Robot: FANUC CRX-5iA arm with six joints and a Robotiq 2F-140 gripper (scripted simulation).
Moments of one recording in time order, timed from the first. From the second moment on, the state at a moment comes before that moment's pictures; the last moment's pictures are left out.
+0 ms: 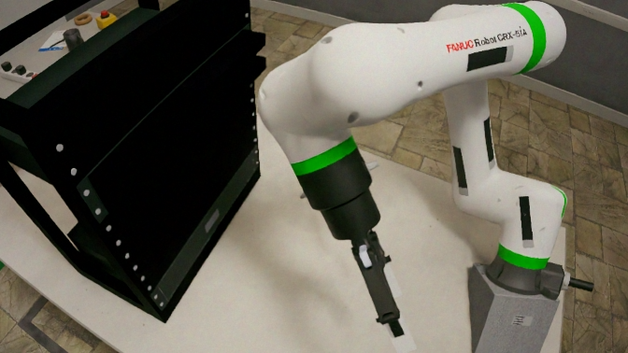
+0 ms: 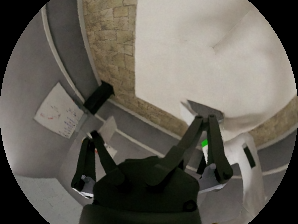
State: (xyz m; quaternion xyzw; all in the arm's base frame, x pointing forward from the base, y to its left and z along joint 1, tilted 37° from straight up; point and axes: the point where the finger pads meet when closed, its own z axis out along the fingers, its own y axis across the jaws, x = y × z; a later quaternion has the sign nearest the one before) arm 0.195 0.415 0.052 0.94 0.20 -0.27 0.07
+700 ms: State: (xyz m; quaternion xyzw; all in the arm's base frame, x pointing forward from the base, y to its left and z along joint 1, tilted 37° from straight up) arm 0.167 0.553 0.037 0.97 -0.01 -0.21 -0.11
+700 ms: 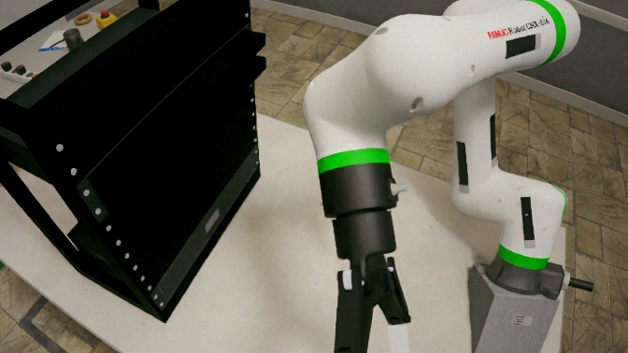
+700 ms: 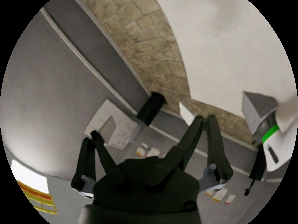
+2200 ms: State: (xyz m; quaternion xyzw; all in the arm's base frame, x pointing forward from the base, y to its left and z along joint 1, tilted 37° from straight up) arm 0.234 0.717 0.198 0.64 -0.53 -0.27 -0.48
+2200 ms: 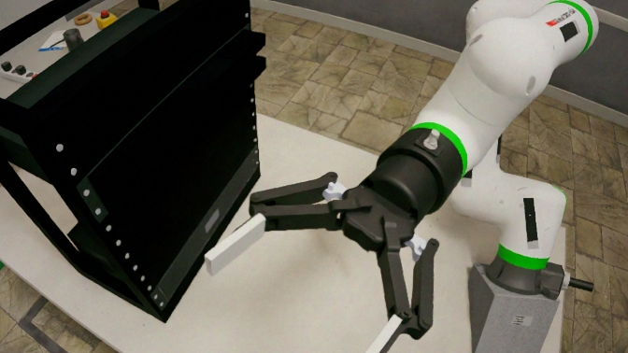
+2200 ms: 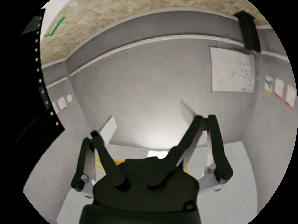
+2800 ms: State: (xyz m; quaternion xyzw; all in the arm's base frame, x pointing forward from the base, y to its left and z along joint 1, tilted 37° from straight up) arm 0.298 0.667 0.272 0.40 -0.67 -0.32 -0.54
